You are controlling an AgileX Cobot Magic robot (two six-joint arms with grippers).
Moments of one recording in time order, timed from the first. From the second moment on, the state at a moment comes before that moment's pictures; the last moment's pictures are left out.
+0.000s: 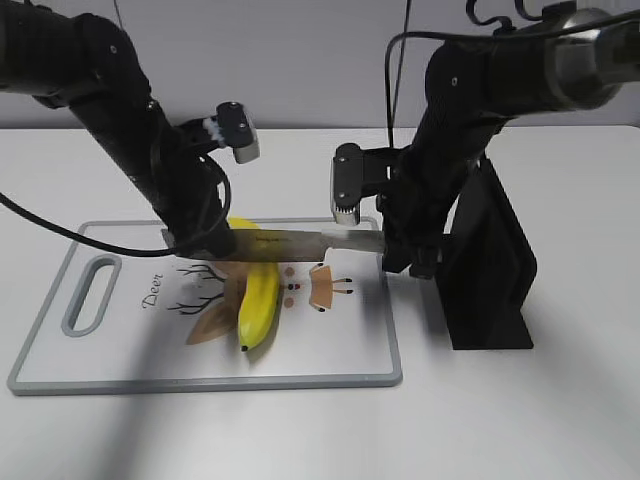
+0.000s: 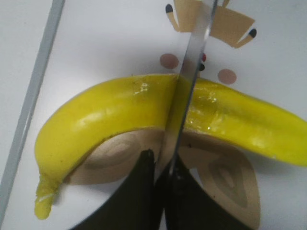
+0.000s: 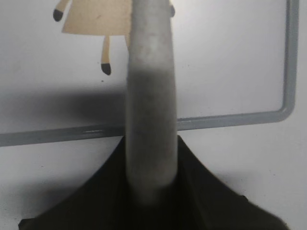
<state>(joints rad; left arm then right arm) -0.37 2.08 -1.41 -0.47 0.87 1.31 0.48 2.12 -1.42 0.17 0.76 -1.15</state>
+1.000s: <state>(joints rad) -0.38 1.80 -1.37 -0.37 0.84 1.27 0.49 1.85 -1.41 0.18 0.77 -1.16</state>
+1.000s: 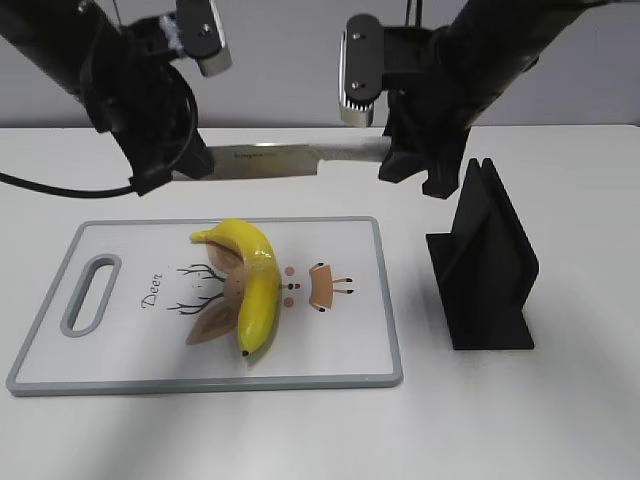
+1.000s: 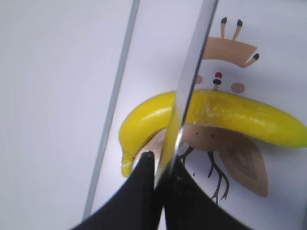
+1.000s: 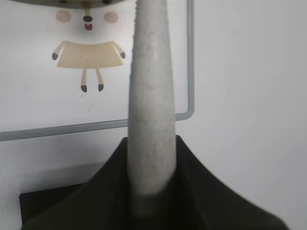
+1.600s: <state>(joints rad) -0.39 1.65 -1.37 -0.37 0.84 1.27 0.50 1.70 -1.41 0.19 0.74 -1.19</state>
